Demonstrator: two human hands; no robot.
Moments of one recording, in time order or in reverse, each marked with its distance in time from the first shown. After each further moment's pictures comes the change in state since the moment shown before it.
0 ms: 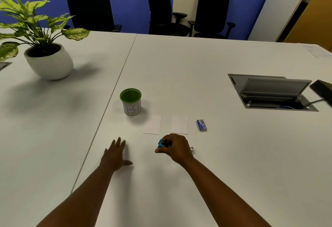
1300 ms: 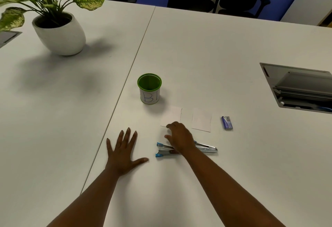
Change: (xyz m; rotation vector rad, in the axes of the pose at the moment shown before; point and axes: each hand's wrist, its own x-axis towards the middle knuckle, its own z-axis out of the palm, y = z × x) left_hand 0.012 -0.046 0.042 0.017 0.174 0.069; right_hand 0.076 0.008 0.065 -0.490 -0.166 -0.139
